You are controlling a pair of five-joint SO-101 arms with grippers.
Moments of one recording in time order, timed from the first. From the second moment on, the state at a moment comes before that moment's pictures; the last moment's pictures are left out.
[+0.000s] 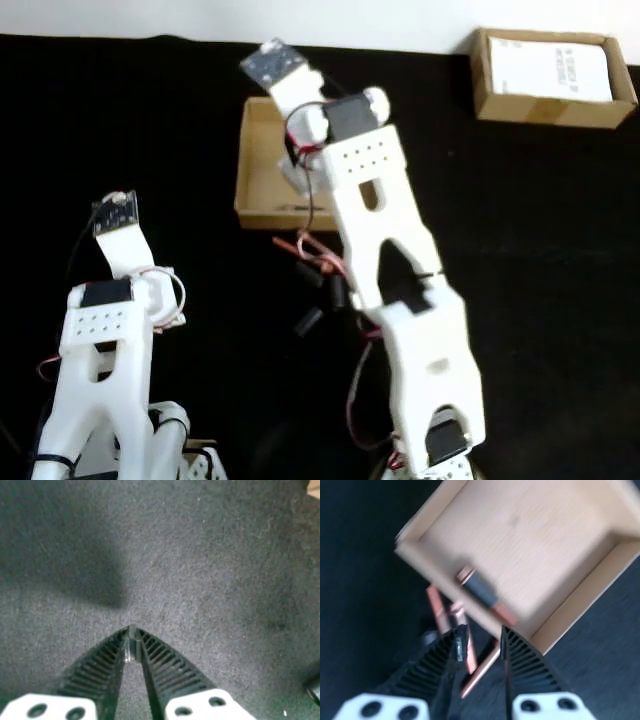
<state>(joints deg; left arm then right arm) -16.3 -37.6 64.5 52.0 7.1 -31.1 33.8 -57.3 100.4 19.5</state>
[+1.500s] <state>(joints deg) -16.3 -37.6 65.2 52.0 7.1 -33.5 10.3 25.5 56.7 8.8</state>
